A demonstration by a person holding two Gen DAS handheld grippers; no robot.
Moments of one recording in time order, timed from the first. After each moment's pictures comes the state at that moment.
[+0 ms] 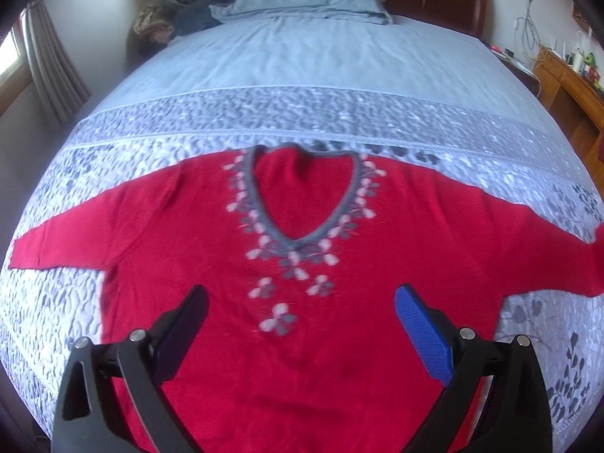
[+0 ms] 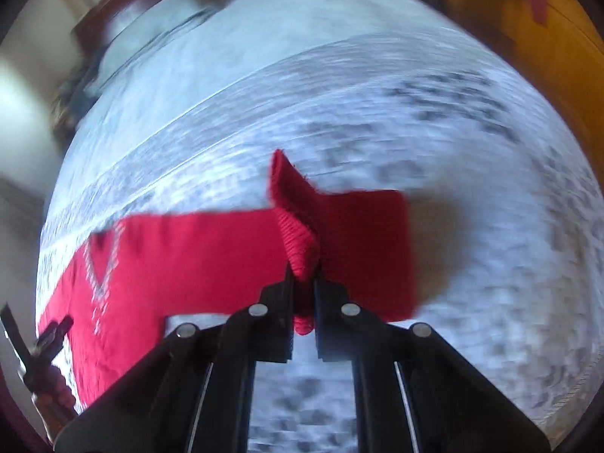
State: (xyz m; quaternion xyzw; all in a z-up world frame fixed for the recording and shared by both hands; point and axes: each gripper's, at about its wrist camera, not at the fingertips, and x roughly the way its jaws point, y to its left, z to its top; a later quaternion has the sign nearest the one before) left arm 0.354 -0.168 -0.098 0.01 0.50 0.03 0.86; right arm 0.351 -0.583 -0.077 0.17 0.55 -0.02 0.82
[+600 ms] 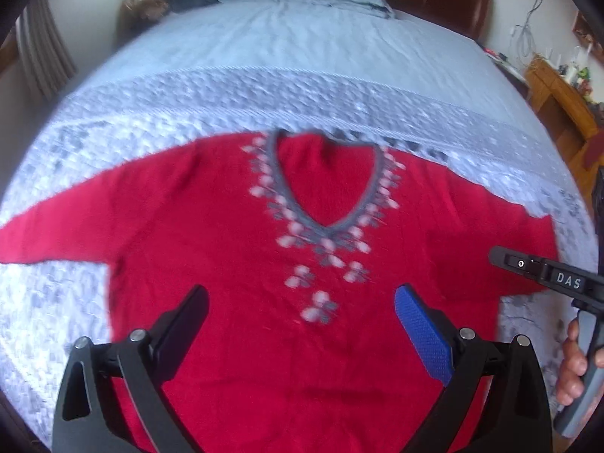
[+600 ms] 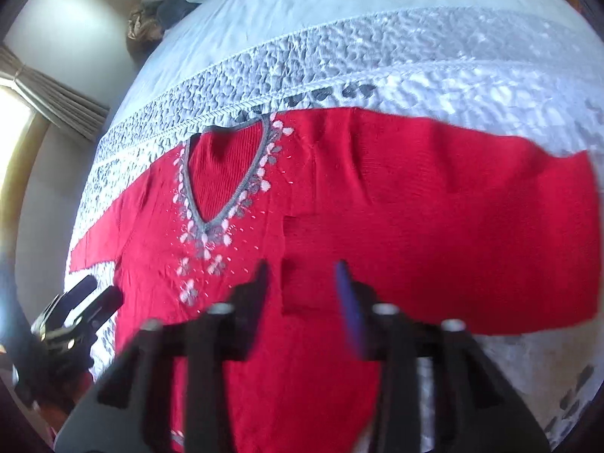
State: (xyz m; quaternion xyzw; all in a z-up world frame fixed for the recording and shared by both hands) left arm 0.357 -0.116 -0.105 -0.04 0.53 -0.03 0.84; right arm 0.388 -0.370 -0.119 0.15 0.58 0.10 0.80
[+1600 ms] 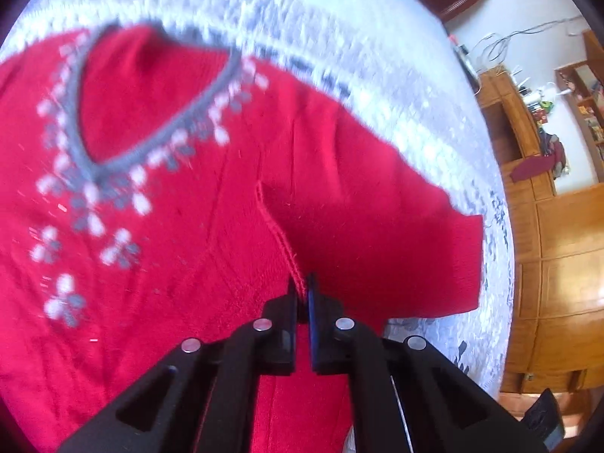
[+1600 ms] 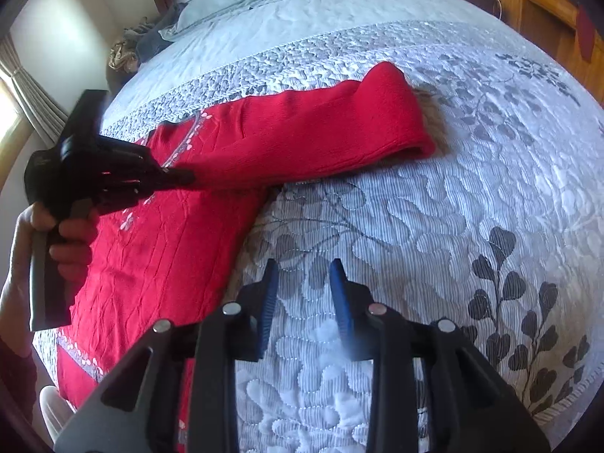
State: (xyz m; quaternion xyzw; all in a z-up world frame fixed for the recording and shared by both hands) left arm 0.405 -0.215 -0.170 -0.20 0.60 -0.16 0.75; right arm 0.238 -0.445 -0.134 0.12 0.51 0.03 0.85
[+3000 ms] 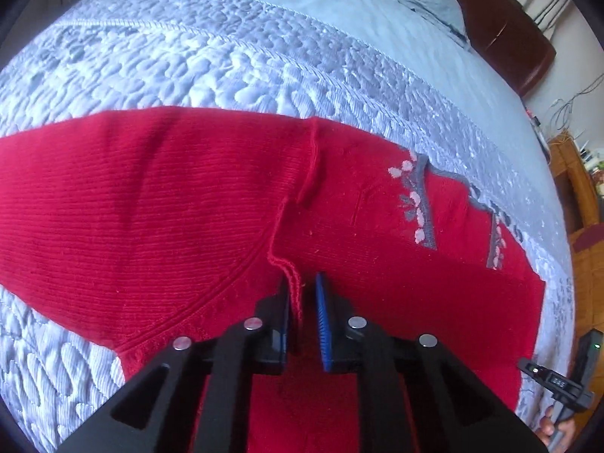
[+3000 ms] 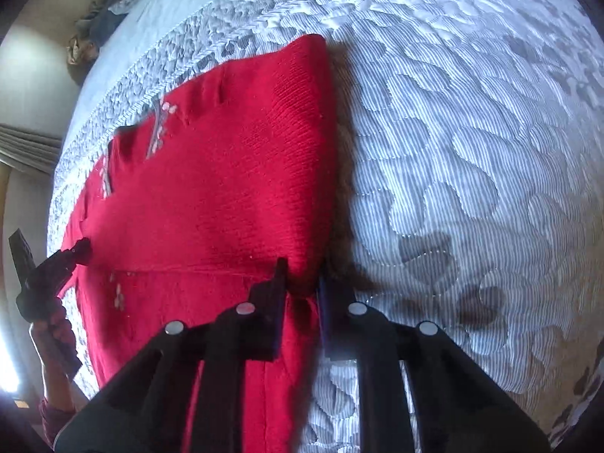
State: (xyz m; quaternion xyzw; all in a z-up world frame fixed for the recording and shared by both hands) left arm 0.440 0.049 -0.194 -0.18 0.55 -0.01 0.81; right arm 0.386 -0.413 -0.198 0.18 0.63 0.03 0.75
